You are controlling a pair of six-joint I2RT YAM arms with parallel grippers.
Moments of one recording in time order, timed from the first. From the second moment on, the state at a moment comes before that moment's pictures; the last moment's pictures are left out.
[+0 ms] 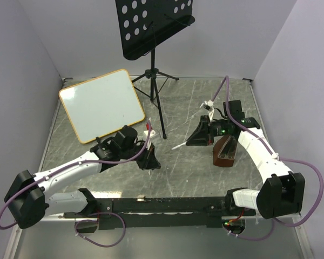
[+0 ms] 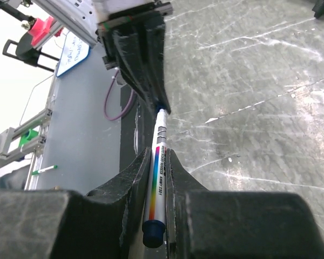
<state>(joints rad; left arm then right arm) -0.81 1.15 0.72 -0.17 0.56 -0.25 0.15 1.25 1.00 -0.72 -1.36 -0.38</state>
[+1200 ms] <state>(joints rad) -0.70 1.02 0.58 -0.06 -0.05 -0.65 0.15 1.16 0.94 -0.57 -1.14 -0.27</state>
